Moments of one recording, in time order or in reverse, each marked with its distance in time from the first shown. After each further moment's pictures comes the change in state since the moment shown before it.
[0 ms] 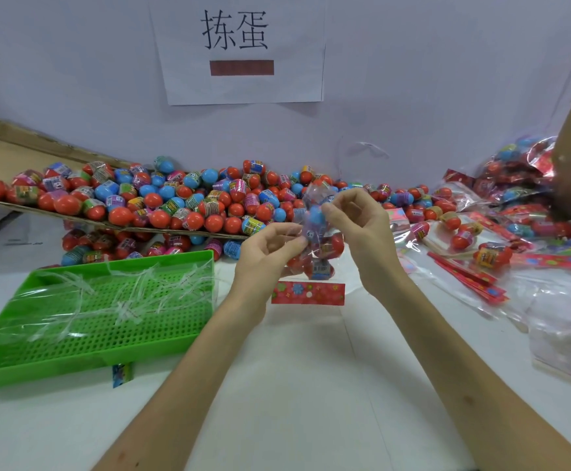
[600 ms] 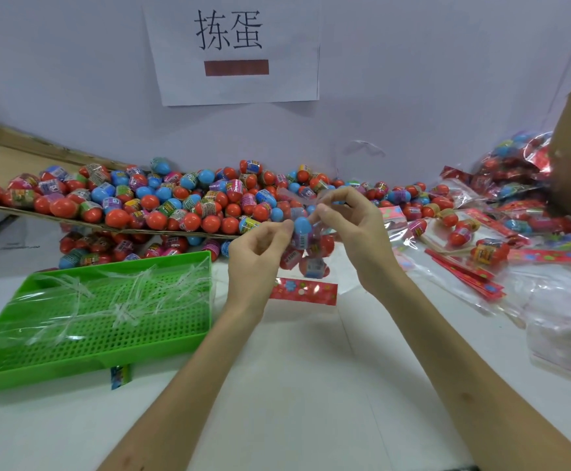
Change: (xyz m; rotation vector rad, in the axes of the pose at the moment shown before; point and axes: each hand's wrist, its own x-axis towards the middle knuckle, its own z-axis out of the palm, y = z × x) left_hand -0.004 -0.002 0.004 0.053 0.147 0.202; right_hand 0.002 0.000 -0.002 0.039 -0.085 0.021
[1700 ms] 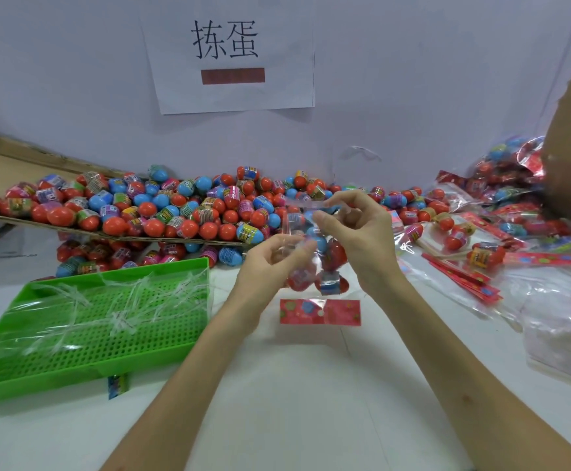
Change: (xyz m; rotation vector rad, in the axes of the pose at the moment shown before) left_hand 0.002 0.003 -0.003 0.088 -0.277 -0.263; right_hand -0.001 0.000 -0.005 0.021 0.097 -0.078
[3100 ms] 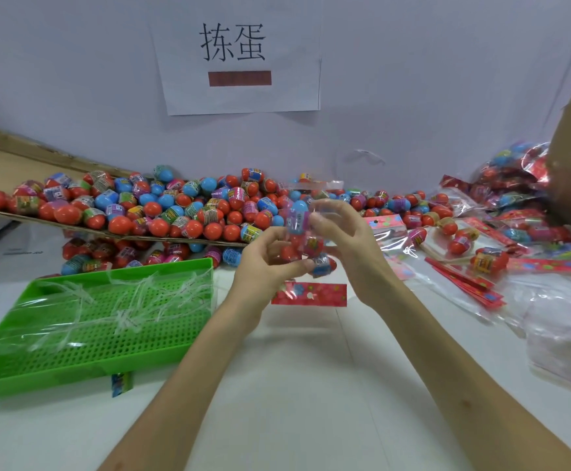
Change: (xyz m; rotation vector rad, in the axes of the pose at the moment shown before) left_hand -0.001 0.003 -0.006 -0.077 0.031 0.116; right_hand -0.001 0.001 0.009 0.050 -0.164 0.229
